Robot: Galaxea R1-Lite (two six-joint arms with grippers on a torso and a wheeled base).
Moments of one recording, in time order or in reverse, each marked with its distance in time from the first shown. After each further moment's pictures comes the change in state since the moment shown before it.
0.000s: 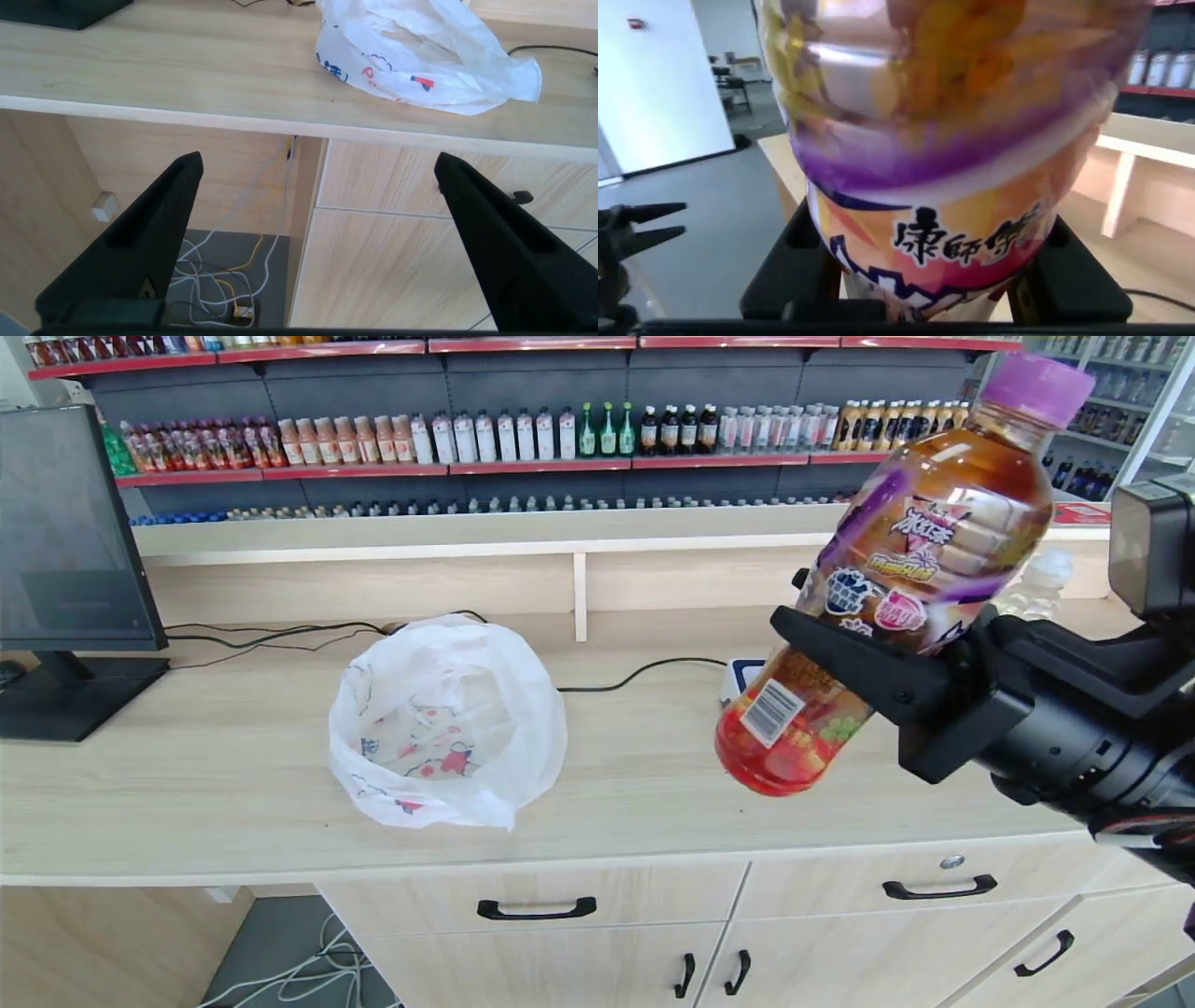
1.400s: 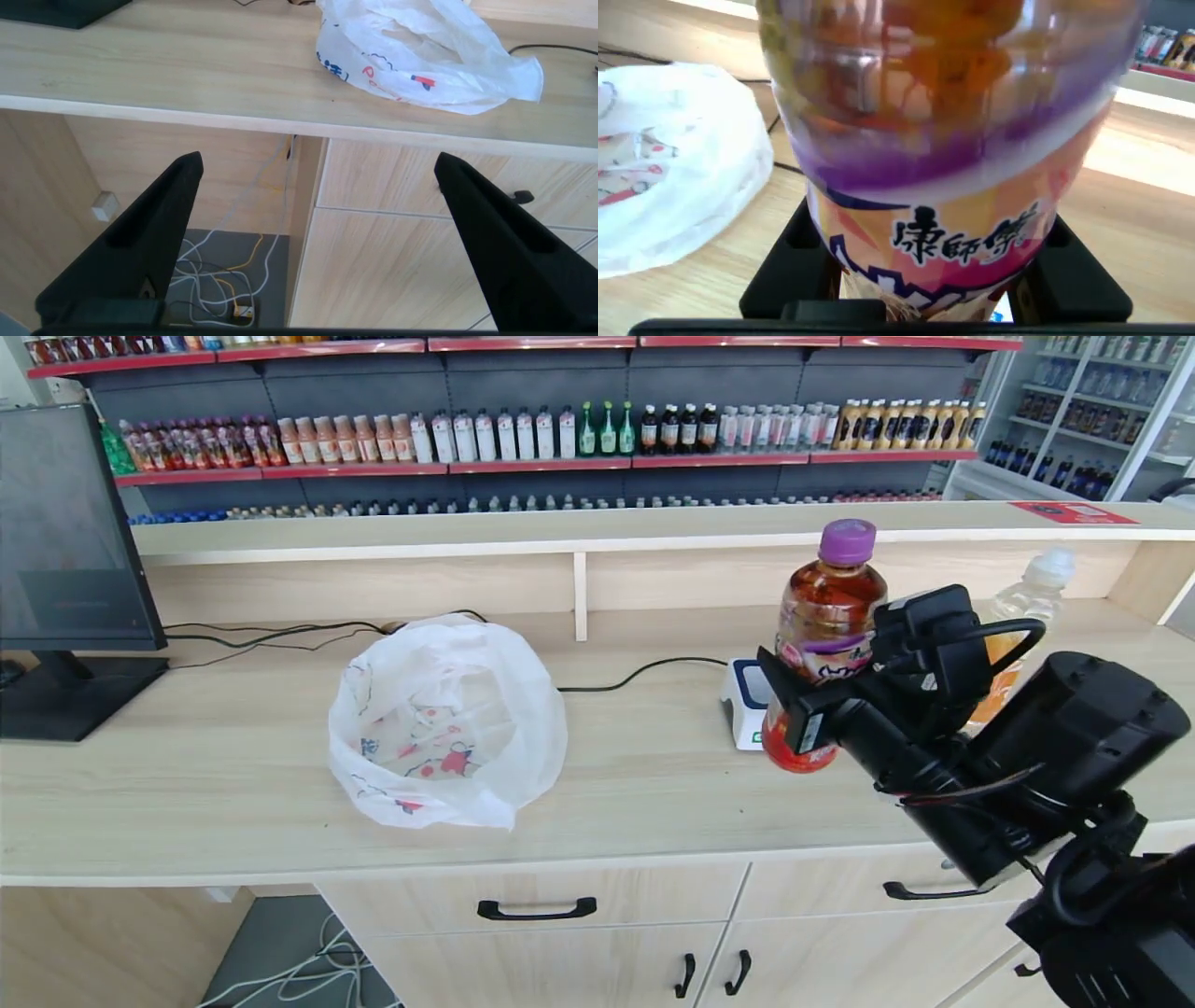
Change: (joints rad) left arm 0.000 0.000 0.000 0.000 0.000 0.000; right arm -0.016 0.248 0.000 -0.061 -0.689 -0.380
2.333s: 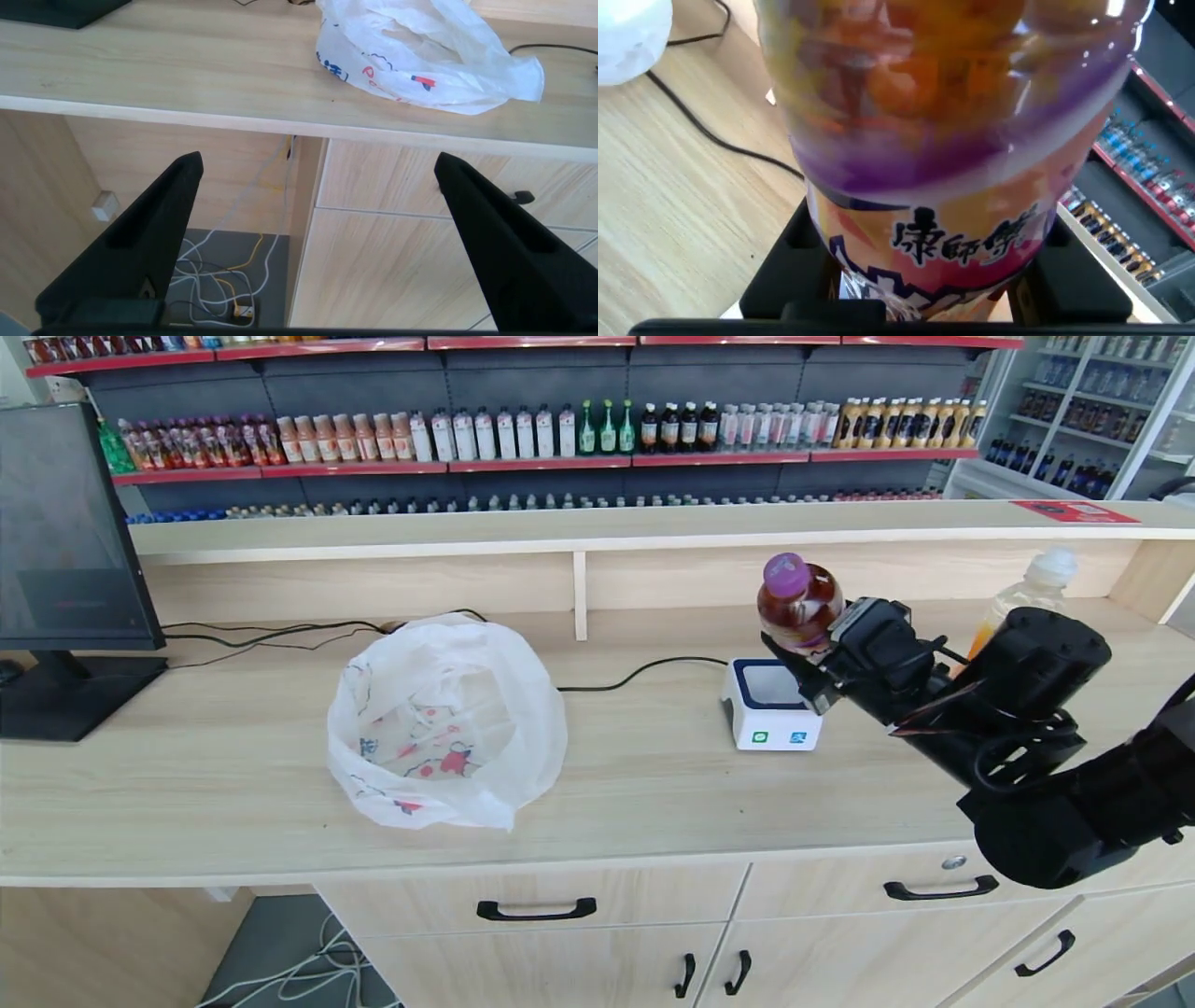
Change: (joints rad) left arm 0.000 0.000 0.000 0.000 0.000 0.000; right arm -0.270 0.188 -0.239 0.006 0.496 -0.503
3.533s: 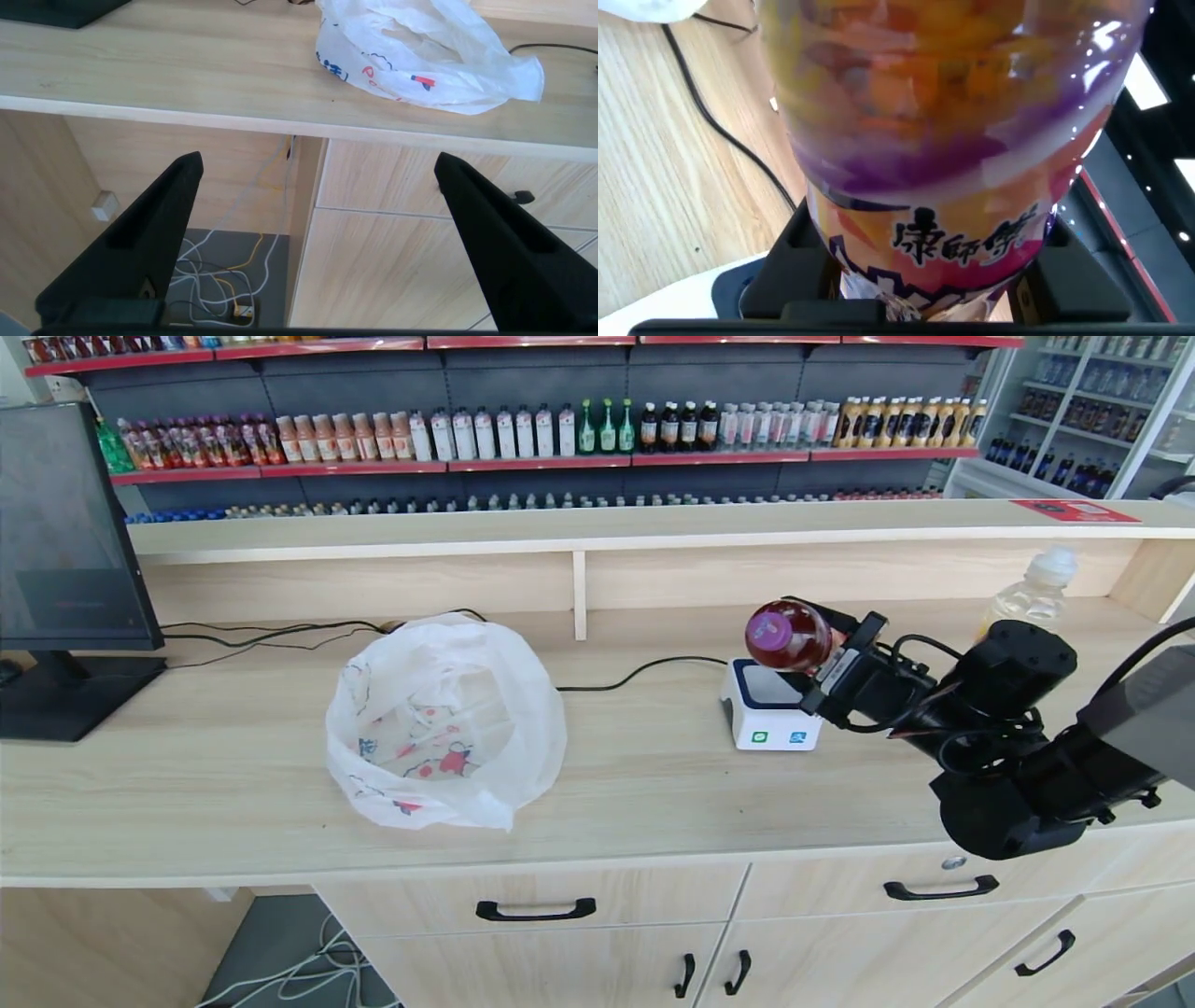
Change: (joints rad) left arm 0.000 0.000 0.000 0.000 0.000 0.000; right arm -0.091 0.157 -0.119 -0.121 0.314 -0.213
